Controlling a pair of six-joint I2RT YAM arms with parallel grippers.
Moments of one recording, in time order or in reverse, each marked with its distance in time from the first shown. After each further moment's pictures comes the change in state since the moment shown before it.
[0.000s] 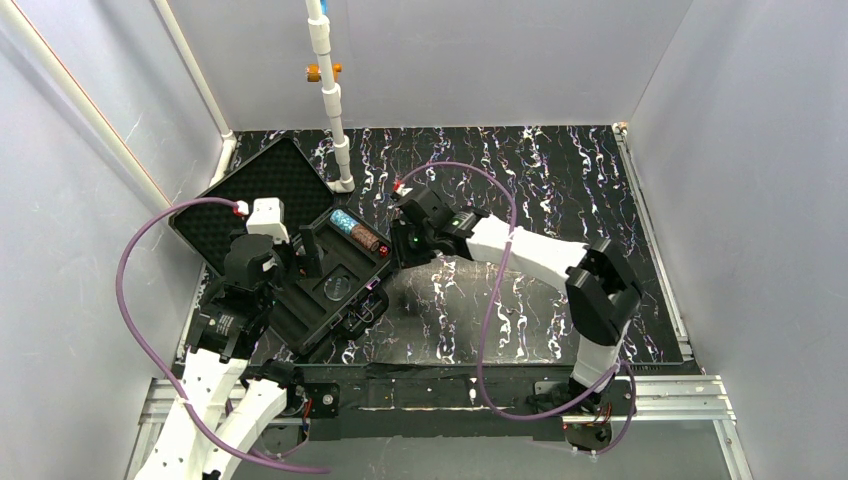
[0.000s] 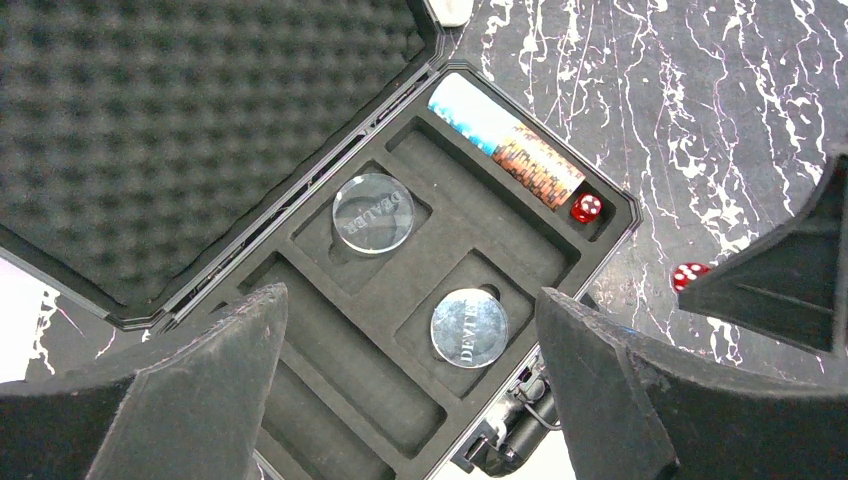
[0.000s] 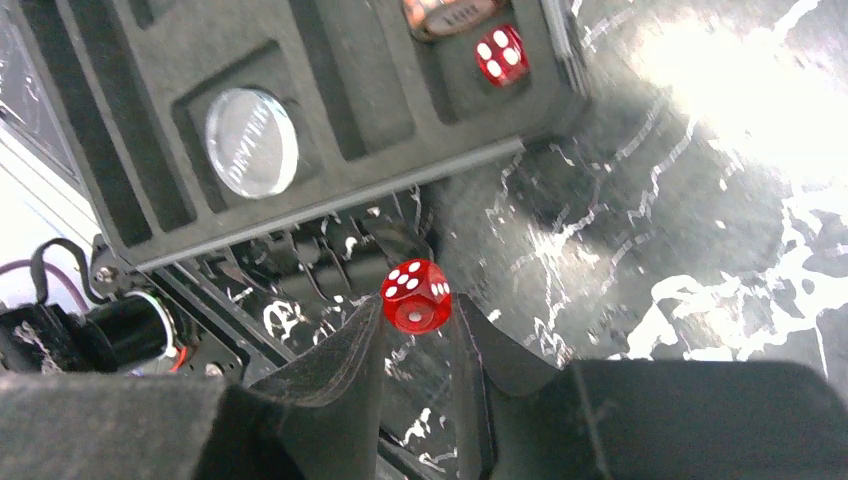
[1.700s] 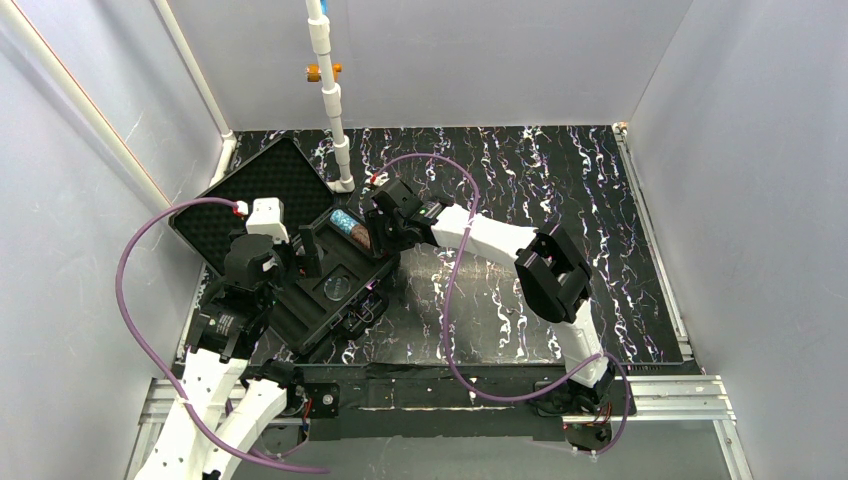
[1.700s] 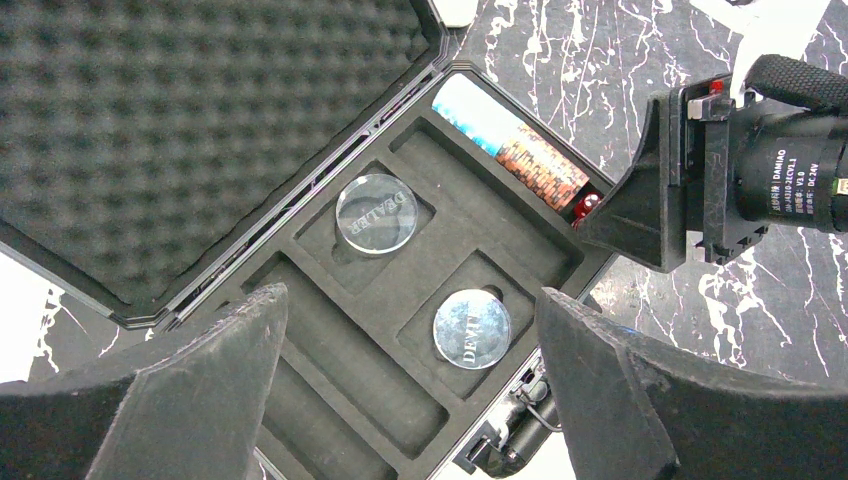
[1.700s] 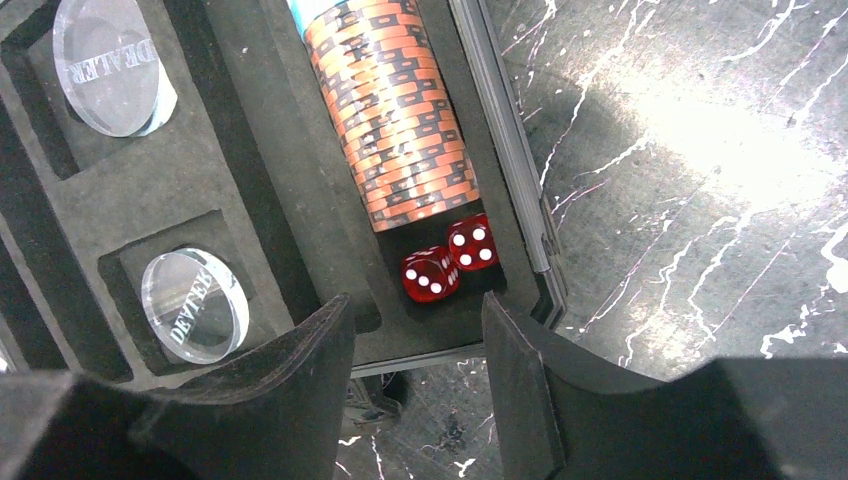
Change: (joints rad) left arm 0.000 -0.001 0.000 0.000 -0.010 0.000; right arm 0.008 0.312 0.309 -0.002 0.105 -0.053
